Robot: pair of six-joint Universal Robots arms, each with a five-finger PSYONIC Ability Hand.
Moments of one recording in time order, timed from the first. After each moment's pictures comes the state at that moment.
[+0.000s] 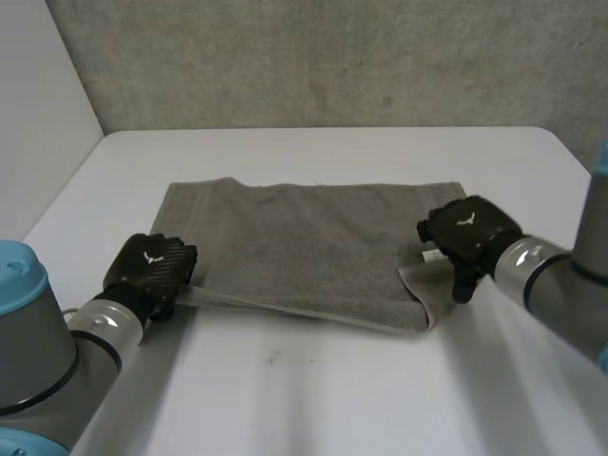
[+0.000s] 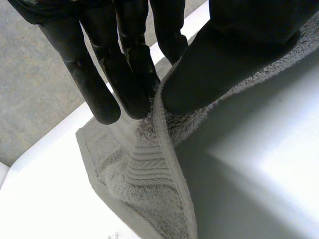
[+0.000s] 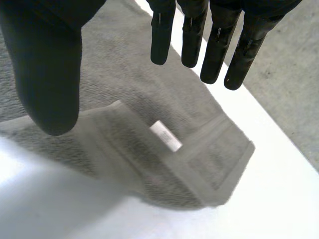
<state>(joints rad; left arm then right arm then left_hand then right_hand) 4.35 -1.76 -1.95 3.41 -1.53 3.56 1.88 -1.25 1.53 0.16 1.37 2.52 1.20 1.22 1.22 1.22 1.04 0.36 0.42 0.40 0.39 0.21</state>
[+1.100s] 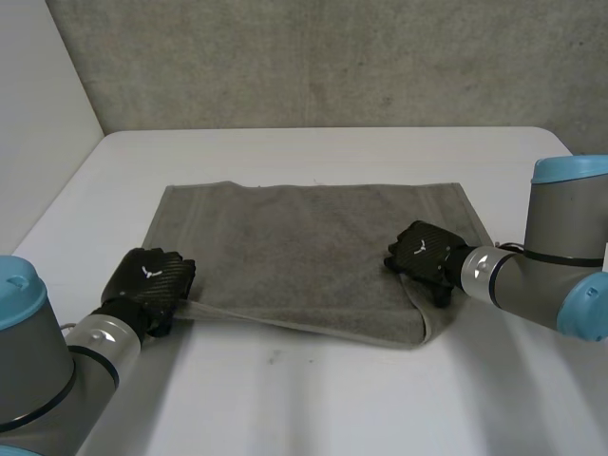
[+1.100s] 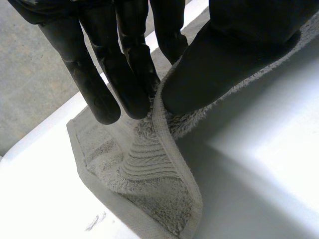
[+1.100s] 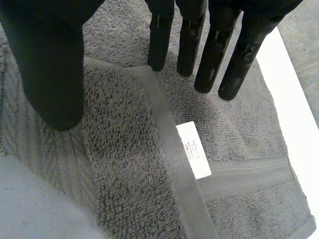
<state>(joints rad) 4.36 -1.75 -2.00 3.42 -1.53 3.56 1.84 -0.85 1.25 0.24 1.10 2.05 1.20 1.22 1.22 1.22 1.04 0.44 0.51 0.51 0.52 0.32</state>
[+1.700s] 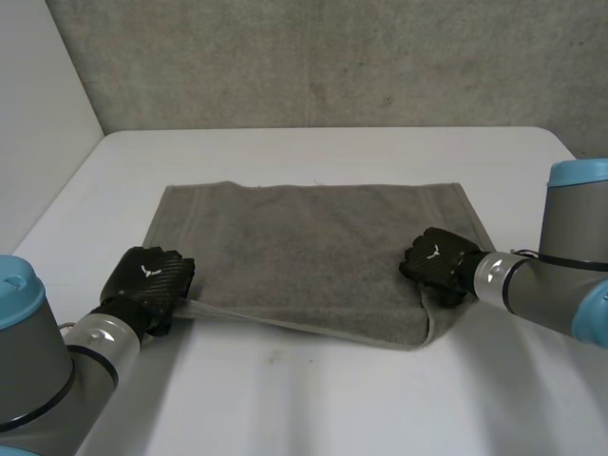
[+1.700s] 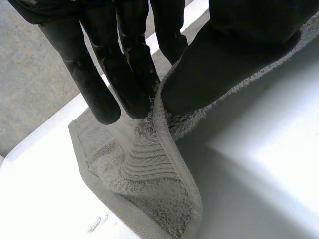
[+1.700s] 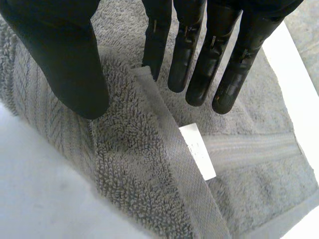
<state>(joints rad) 4.36 -1.74 -2.00 3.42 -1.53 3.56 1.80 -0.89 1.32 0.24 1.12 2.07 1.20 1.22 1.22 1.22 1.04 0.62 0.72 0.72 0.72 0.55</state>
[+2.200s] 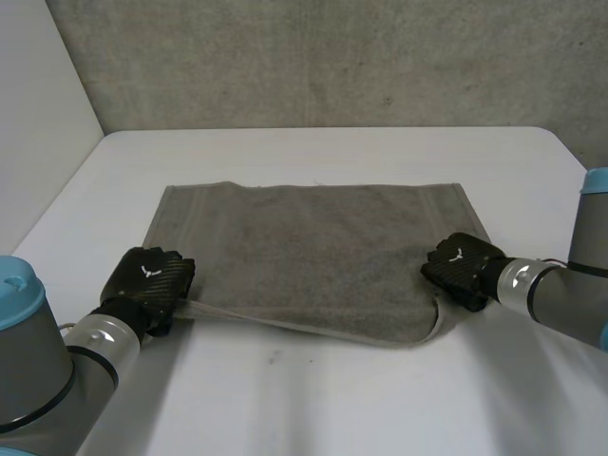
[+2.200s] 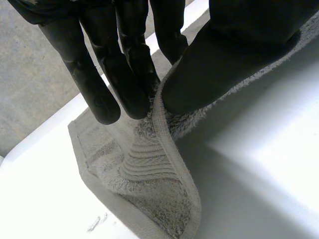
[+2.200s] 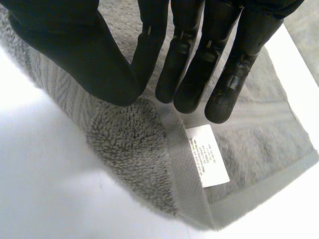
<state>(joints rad) 4.36 -1.74 -2.00 3.42 -1.53 3.55 1.72 -0.96 1.44 0.19 1.10 2.11 1.20 1.22 1.22 1.22 1.04 0.98 1.18 1.18 1.19 0.98</state>
